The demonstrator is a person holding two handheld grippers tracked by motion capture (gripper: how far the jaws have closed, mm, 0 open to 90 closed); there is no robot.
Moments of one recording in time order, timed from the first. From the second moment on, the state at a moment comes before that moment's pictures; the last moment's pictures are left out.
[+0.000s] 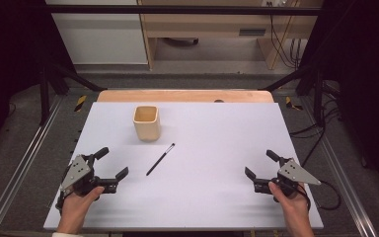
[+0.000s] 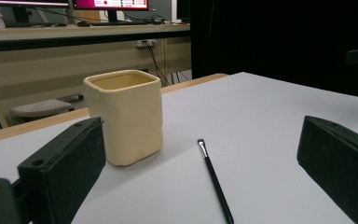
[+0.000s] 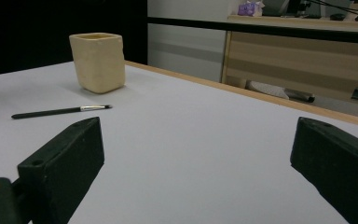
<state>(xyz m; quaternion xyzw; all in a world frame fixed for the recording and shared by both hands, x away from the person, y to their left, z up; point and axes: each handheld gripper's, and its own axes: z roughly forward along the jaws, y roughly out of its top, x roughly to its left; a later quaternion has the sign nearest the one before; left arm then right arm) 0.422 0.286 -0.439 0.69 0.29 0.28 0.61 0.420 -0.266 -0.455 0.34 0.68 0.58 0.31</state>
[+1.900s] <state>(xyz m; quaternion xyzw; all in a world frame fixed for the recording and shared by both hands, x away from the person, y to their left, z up) 0.496 0.177 -0.421 0.85 0.32 0.19 0.36 0.415 -0.265 -0.457 0.35 0.69 0.54 0.33</state>
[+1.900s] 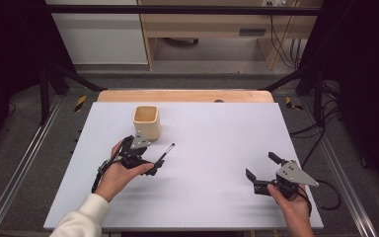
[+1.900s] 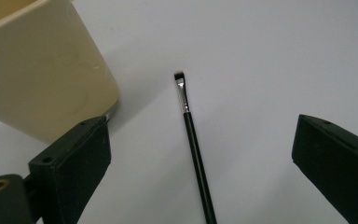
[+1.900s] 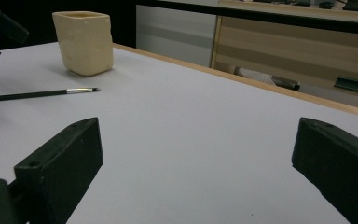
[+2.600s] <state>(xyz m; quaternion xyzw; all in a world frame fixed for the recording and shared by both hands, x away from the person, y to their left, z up) 0.515 0.162 -0.428 0.88 0.33 0.17 0.29 0.416 -0.267 -0.457 0.35 0.69 0.54 0.33</state>
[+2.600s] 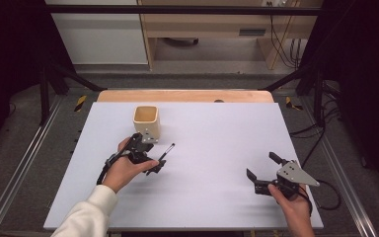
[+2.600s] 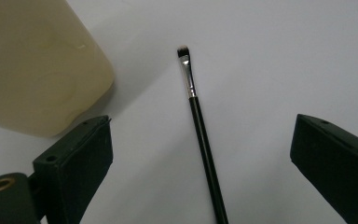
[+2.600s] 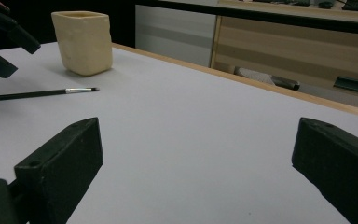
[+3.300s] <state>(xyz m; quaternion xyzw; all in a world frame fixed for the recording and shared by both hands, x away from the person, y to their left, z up) 0.526 0.151 -0.436 0.89 0.34 0.15 0.25 0.416 -0.268 -0.457 0.35 0.69 0.54 0.33</state>
